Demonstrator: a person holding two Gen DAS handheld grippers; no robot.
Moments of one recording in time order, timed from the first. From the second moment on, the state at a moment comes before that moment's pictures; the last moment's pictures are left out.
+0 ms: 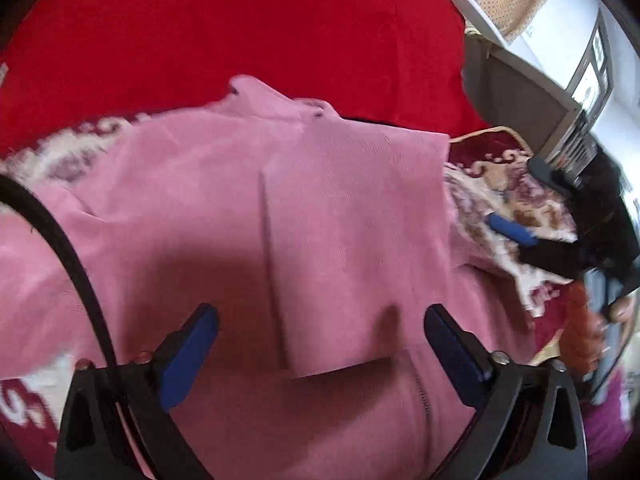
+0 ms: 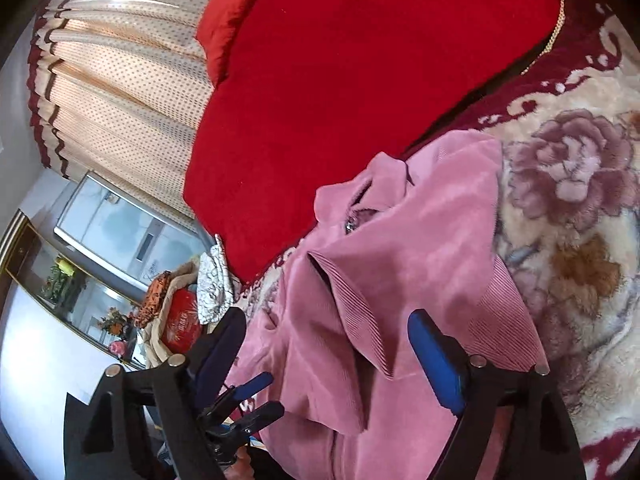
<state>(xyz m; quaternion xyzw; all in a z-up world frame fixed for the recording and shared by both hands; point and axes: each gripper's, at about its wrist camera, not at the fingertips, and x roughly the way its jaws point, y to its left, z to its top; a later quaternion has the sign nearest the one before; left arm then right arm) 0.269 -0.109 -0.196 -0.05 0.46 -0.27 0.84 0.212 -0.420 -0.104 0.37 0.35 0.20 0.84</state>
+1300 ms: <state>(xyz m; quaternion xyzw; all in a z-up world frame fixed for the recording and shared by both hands) 0.307 -0.002 -0.177 -0.11 0.47 -0.14 0.87 0.234 -0.384 -0.129 0.34 0.37 0.21 0.84</state>
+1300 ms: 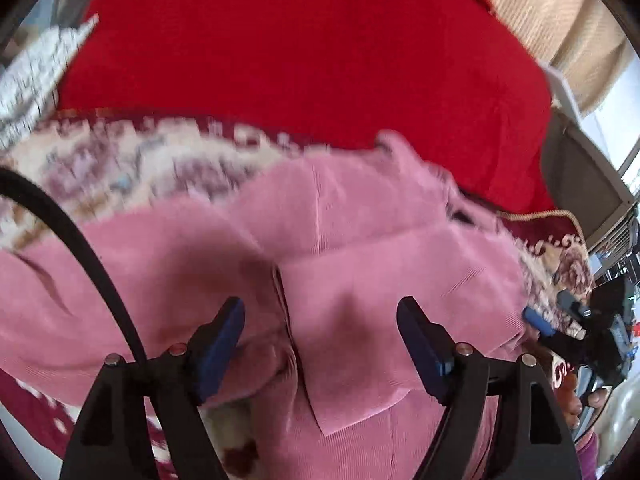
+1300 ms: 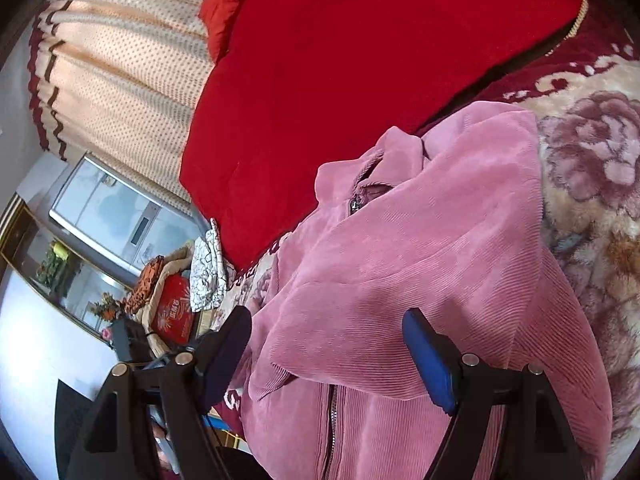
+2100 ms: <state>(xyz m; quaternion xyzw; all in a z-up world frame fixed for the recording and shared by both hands) 0.334 -0.010 -0.163 -0.11 0.41 -0.16 0.89 0.237 -0.384 -0.136 0.32 0.38 0.20 0.85</state>
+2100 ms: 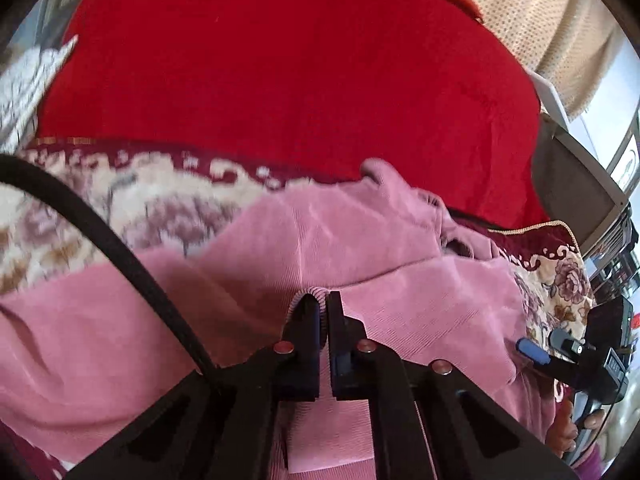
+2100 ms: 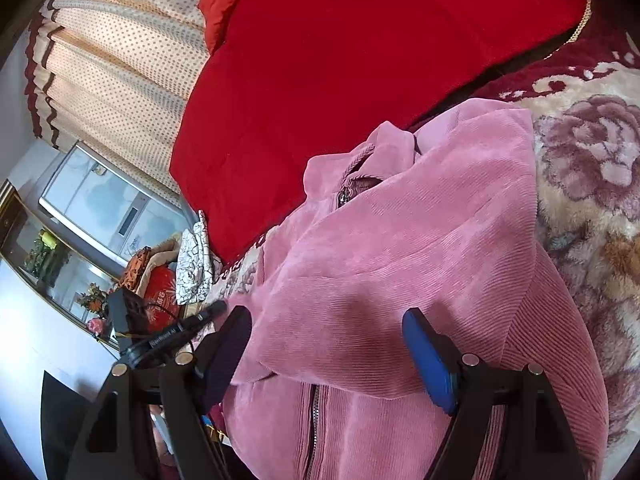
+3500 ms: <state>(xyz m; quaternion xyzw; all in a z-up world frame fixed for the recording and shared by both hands) 0.199 0.280 -0.225 -0.48 0.34 0.16 0.79 0.218 -0.351 -0.117 0.23 0.36 0.21 0.88</state>
